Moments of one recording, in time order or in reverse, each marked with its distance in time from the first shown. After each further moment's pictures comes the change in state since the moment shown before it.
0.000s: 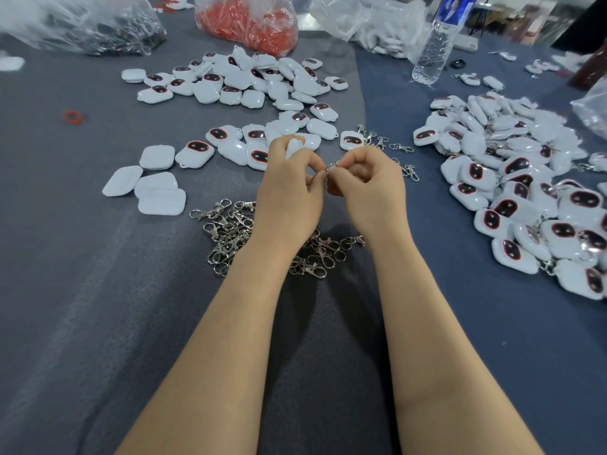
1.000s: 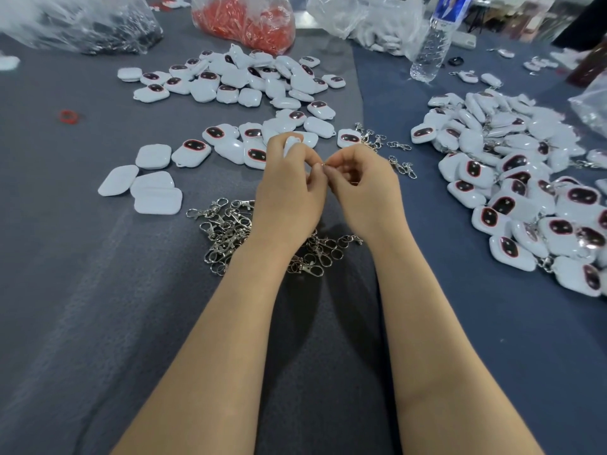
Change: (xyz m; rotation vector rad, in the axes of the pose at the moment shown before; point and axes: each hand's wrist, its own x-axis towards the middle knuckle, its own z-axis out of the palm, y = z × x) left_hand 0.001 0.002 0.003 -0.006 0.015 0.006; right_hand 0.000 0.000 -0.001 -0.171 -0.080 -0.127
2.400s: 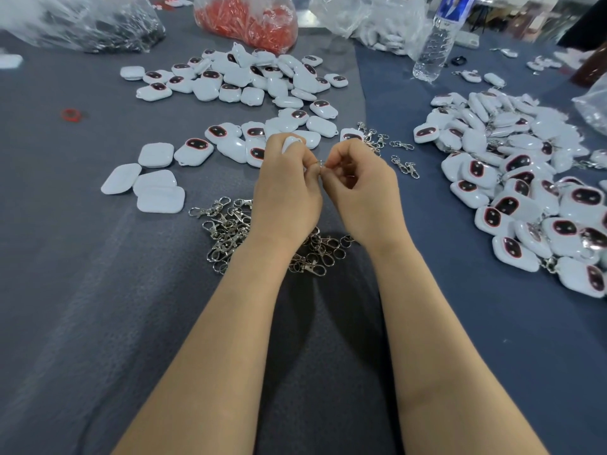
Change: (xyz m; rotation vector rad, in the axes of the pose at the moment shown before) left_hand 0.001 0.007 -0.009 0.101 0.047 -0.015; right_hand -0.007 -0.002 0.003 0.049 -0.021 -0.111
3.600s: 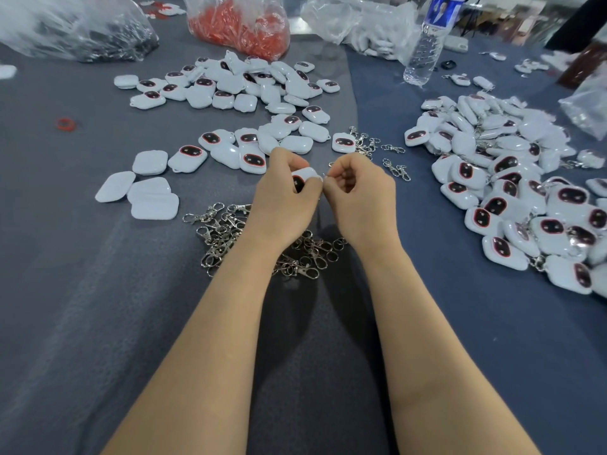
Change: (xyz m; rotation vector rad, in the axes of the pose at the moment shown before) left_hand -0.001 0.001 -0.001 -0.315 -0.176 -0.216; right_hand -0.001 0.004 -0.003 -0.126 0.102 0.097
